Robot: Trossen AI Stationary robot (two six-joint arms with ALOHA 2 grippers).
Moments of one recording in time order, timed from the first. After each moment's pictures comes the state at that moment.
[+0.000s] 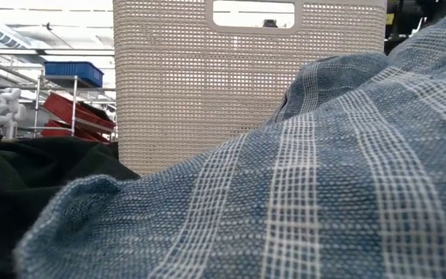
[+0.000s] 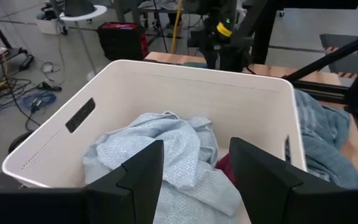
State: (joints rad) left arm -0.46 1.09 1.23 -0.63 -0.73 -0.33; right arm -0.49 0.78 0.72 -1.15 -0.27 0.07
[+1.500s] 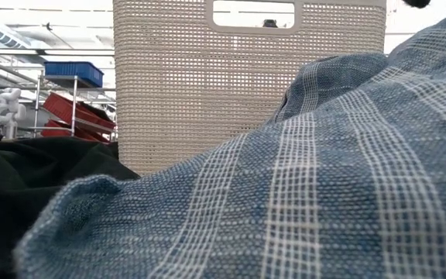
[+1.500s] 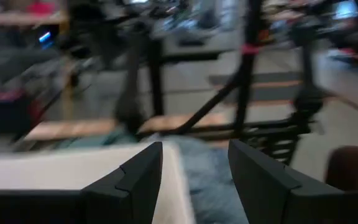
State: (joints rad) left arm -0.40 1.27 1.23 -0.08 -0.26 -0.01; right arm -0.22 0.78 1.35 -1.28 -0.32 0.25
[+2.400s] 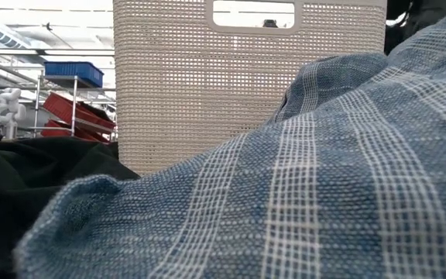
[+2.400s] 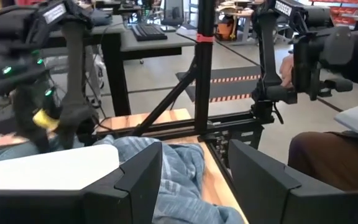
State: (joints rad) left arm -0.49 1.41 1.23 0.04 -0.22 -0.02; right arm -0.18 0.94 0.80 -1.09 -0.15 0.22
